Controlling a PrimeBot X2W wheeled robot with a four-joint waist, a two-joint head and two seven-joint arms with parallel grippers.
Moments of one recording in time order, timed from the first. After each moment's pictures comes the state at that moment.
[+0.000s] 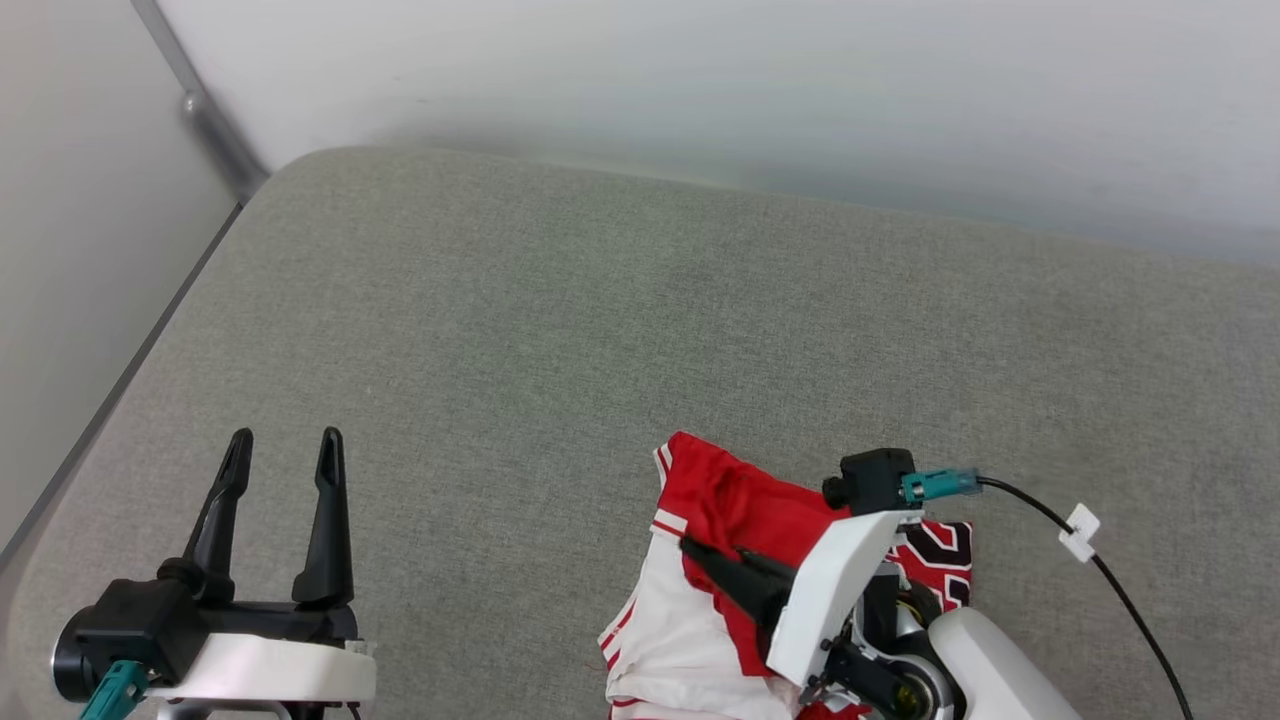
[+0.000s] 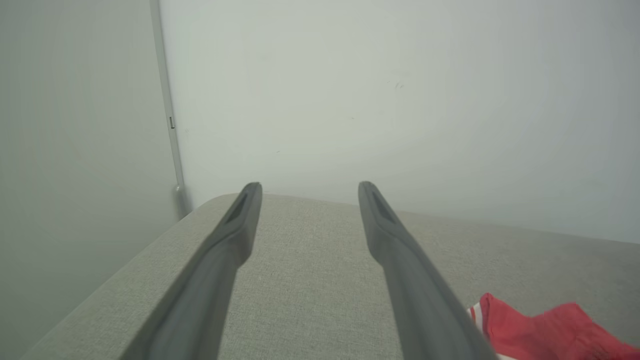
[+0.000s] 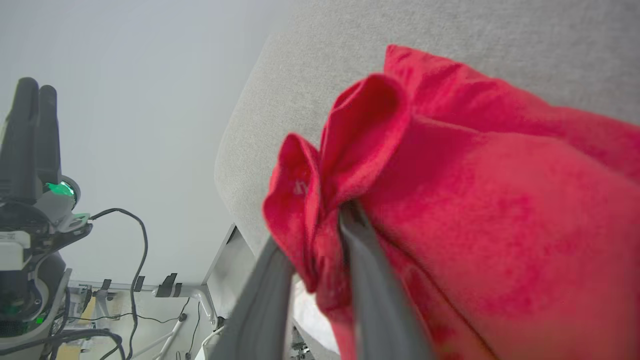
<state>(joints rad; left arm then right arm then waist) 0.03 0.12 0.07 -0.10 -0.23 -0.13 -0.26 -0.30 -0.05 0.46 0.38 0.90 0.13 0.37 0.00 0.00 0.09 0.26</state>
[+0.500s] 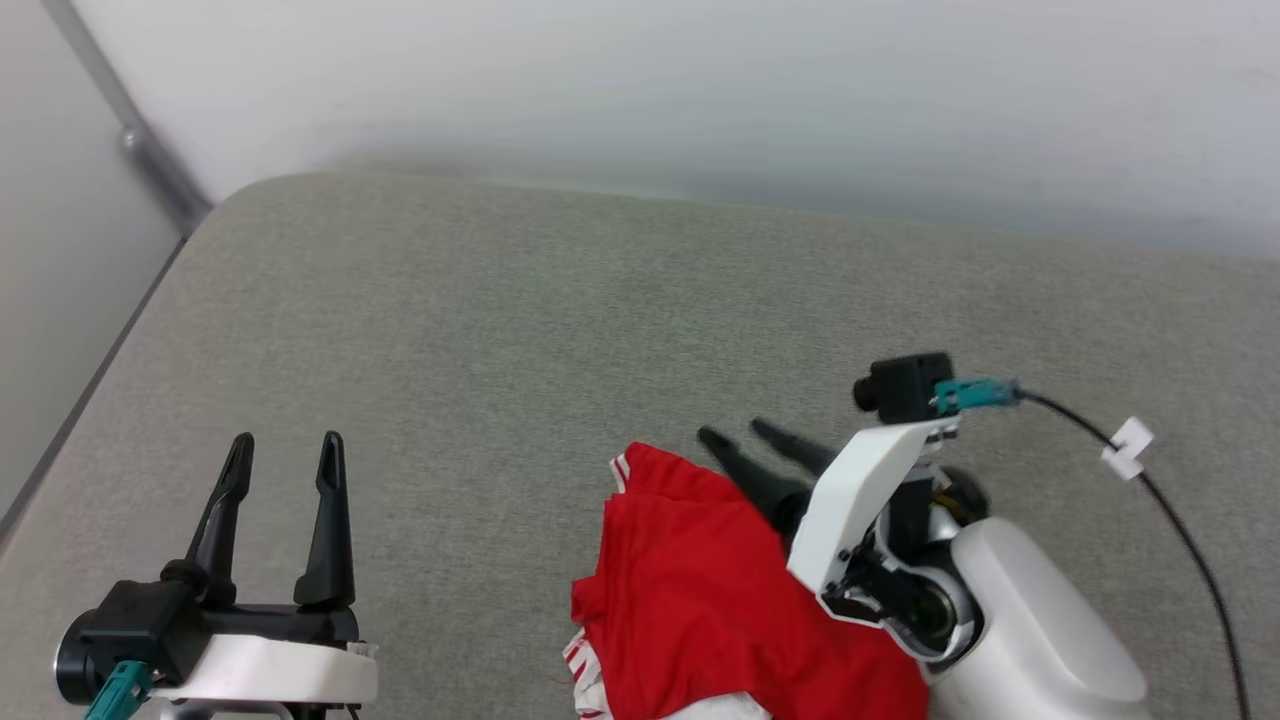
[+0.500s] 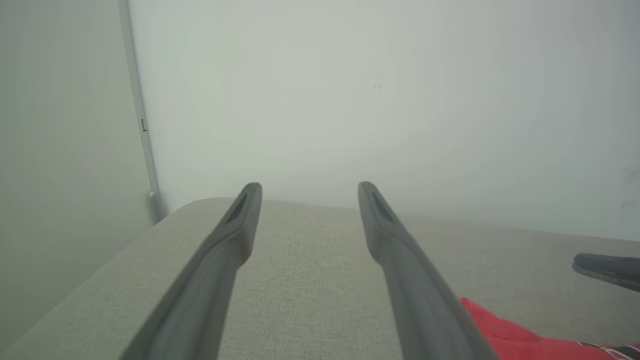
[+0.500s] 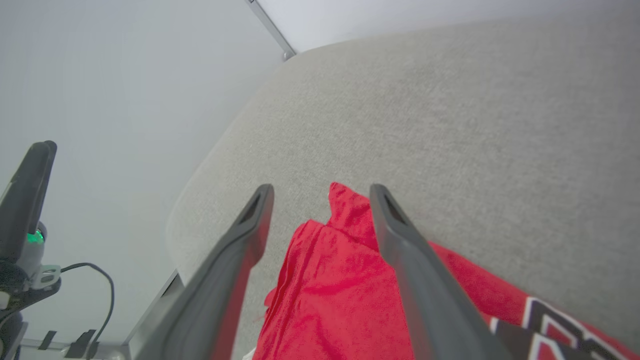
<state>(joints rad) 0.03 0.12 0.07 -0.08 -0.23 -0.13 -0.26 -0.43 -0.05 0.43 0.40 0.80 0.13 0.31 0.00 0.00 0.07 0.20</state>
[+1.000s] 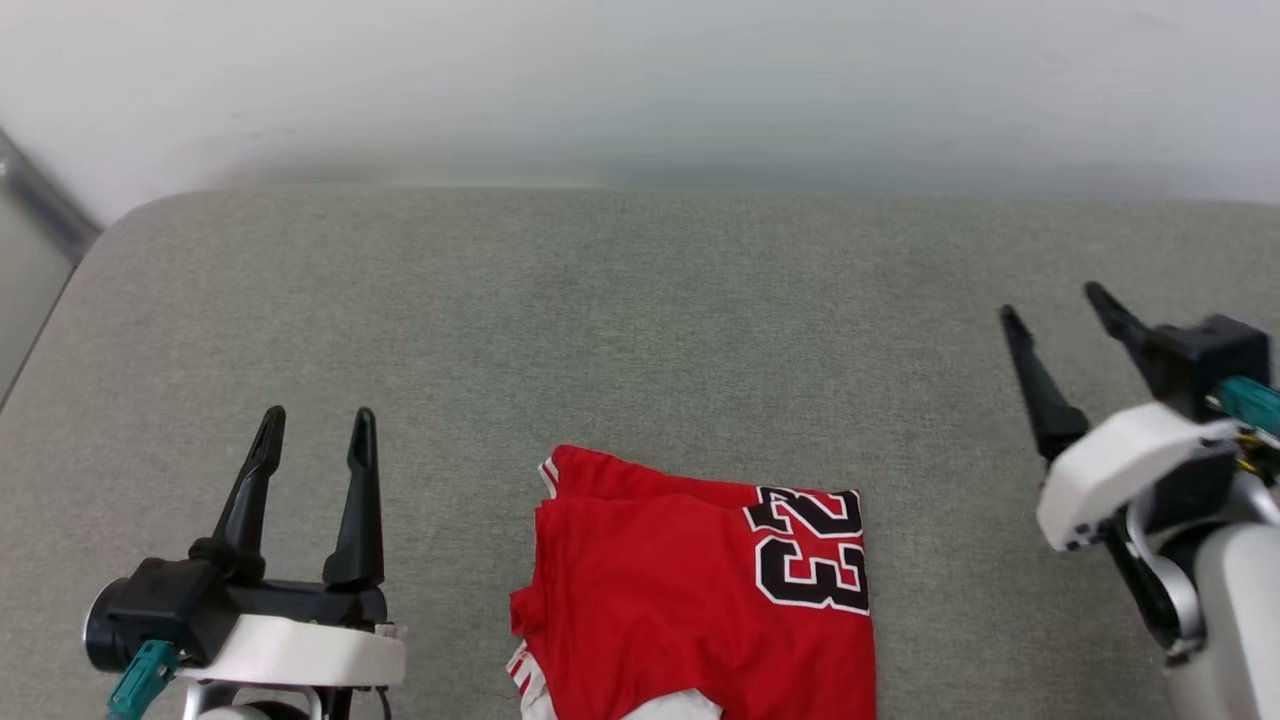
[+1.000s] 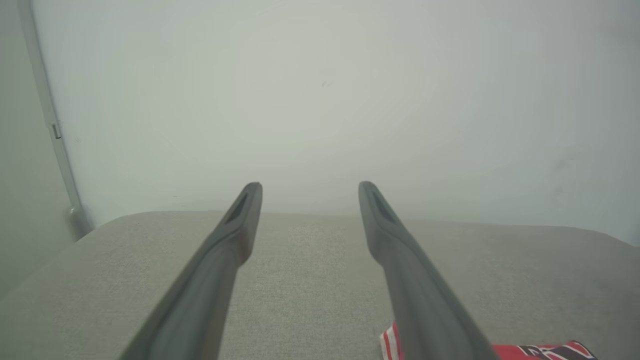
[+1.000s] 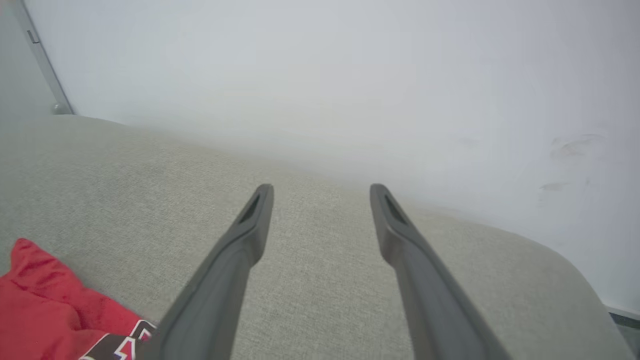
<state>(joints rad) 0.00 0.11 0.03 -0.10 -0.23 -0.13 -0.26 -0.31 -0.22 0.08 0.06 0.13 0.13 0.19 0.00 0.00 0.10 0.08</state>
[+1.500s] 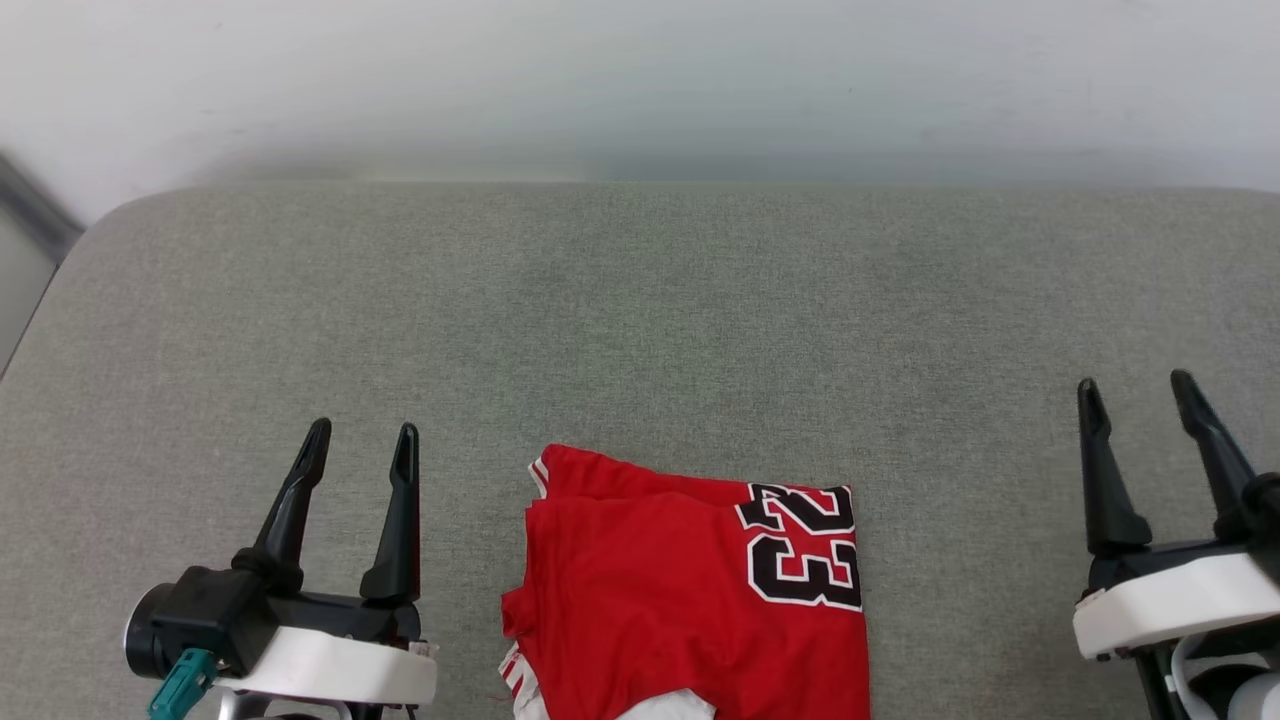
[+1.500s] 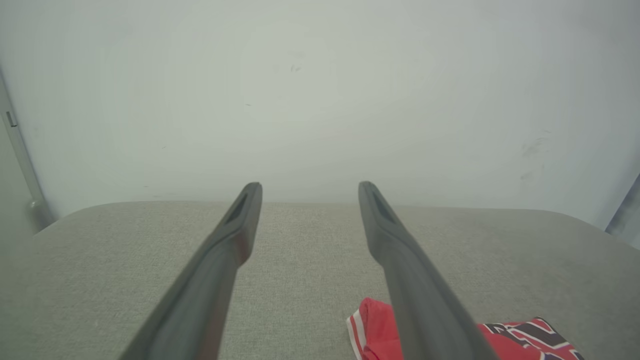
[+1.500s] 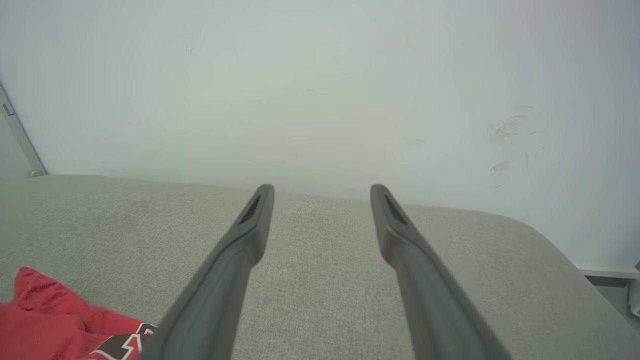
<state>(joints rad) 0.01 0.11 -0.03 -0.10 -0.23 -0.13 -0.26 -0.03 -0.11 -0.10 -0.18 0.10 0.13 -0.02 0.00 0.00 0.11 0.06</state>
